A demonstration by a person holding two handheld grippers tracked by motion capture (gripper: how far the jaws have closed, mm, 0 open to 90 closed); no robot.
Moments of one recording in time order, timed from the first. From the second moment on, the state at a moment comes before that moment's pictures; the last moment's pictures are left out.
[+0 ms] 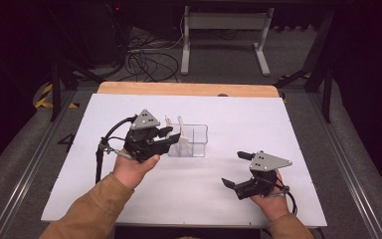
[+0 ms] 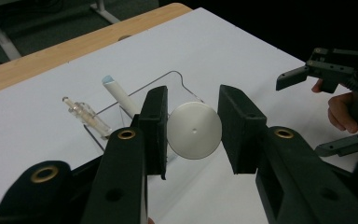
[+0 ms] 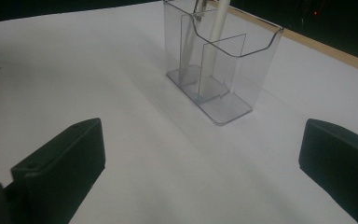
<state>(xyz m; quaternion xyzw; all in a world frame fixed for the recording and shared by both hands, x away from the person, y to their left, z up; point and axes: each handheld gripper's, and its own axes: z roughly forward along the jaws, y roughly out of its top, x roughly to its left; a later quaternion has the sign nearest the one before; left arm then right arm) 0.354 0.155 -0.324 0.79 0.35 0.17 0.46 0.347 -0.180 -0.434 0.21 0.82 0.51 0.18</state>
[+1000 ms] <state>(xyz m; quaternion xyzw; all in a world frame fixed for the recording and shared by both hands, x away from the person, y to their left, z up) 0.403 0.106 -0.334 0.81 0.35 0.15 0.45 0.347 -0.181 -0.435 0.21 0.82 0.51 0.18</state>
